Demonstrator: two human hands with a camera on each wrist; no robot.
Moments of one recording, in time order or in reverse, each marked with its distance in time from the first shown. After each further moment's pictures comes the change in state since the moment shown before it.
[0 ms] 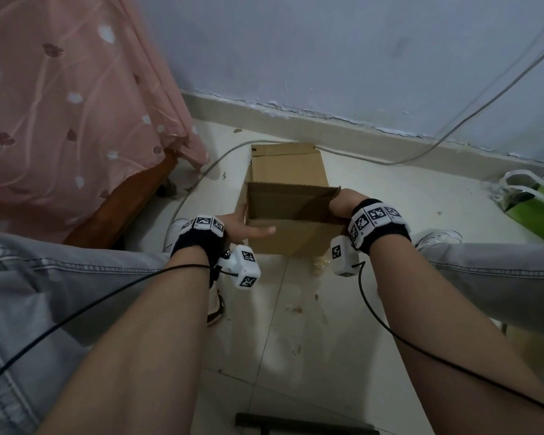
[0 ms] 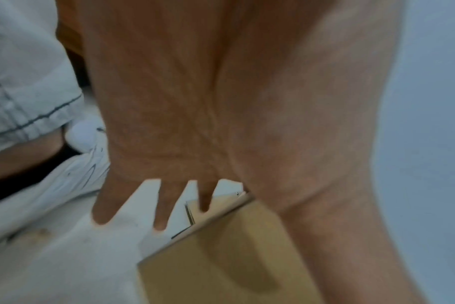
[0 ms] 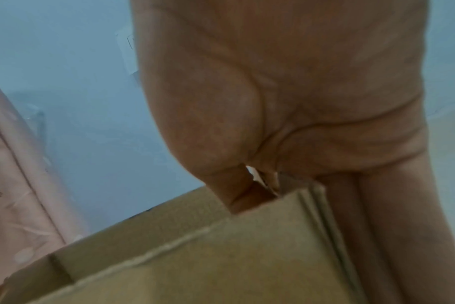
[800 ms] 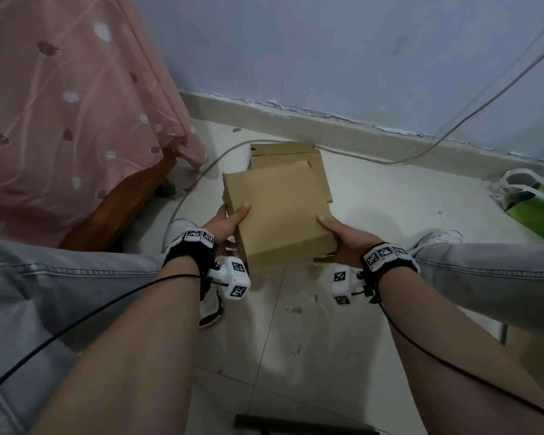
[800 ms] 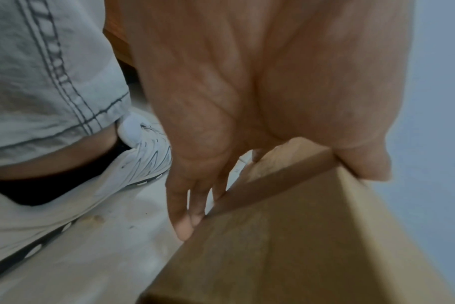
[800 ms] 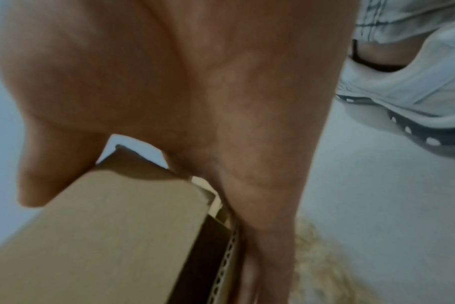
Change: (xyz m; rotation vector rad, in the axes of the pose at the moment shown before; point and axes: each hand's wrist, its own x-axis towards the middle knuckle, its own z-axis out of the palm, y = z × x) left_hand -0.020 -0.017 0.007 -0.703 0.128 0.060; right_hand 0.011 0.060 0.066 1.038 -0.509 -0.067
